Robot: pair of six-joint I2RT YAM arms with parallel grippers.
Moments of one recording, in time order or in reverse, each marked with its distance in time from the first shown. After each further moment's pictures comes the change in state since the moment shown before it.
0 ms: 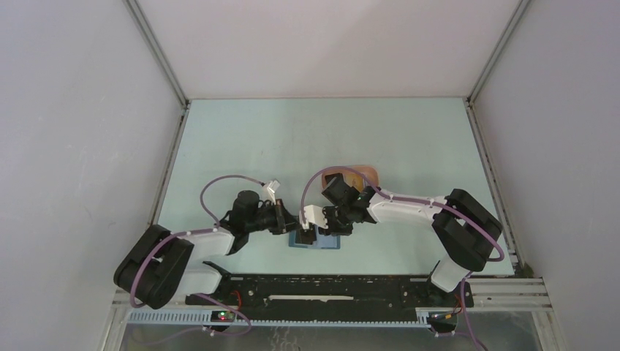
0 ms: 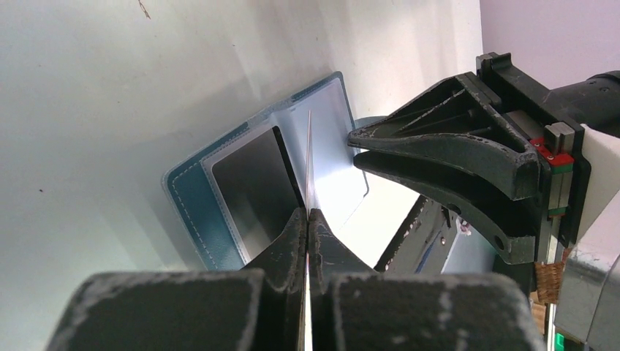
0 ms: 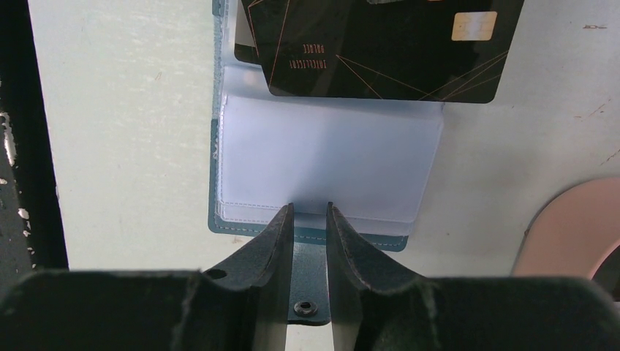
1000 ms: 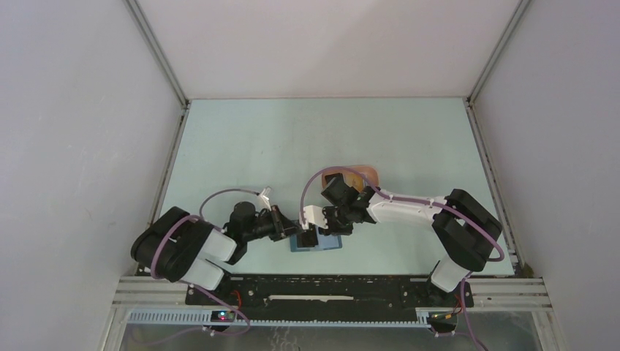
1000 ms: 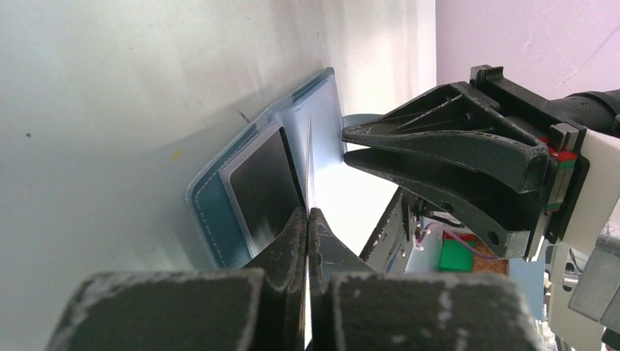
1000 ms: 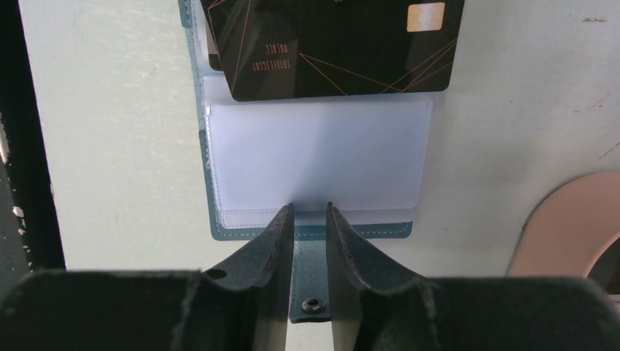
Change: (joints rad) left arm 0.008 0.193 -0.137 0.431 0.013 -0.222; right arm 0.005 0.000 0.006 -0.011 0.019 0.001
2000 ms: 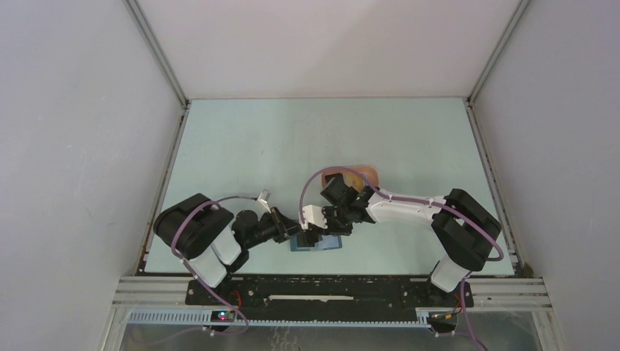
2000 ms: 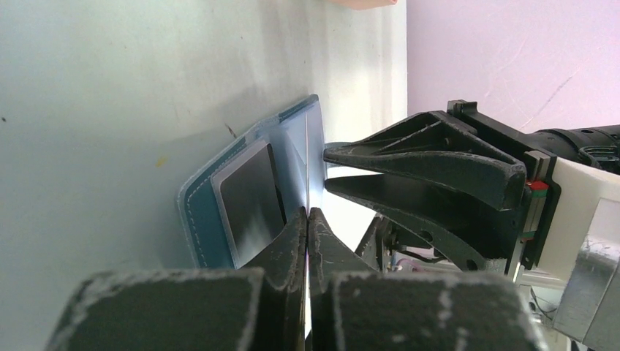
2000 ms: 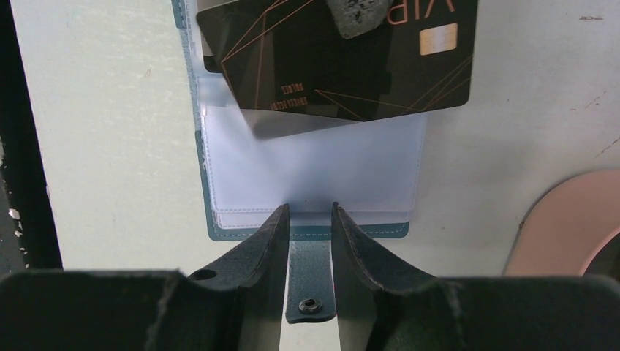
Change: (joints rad) left arm -0.097 0.208 -0.073 0.410 -0.181 -0.193; right arm 0.004 0.006 0.008 -0.005 0.008 0.006
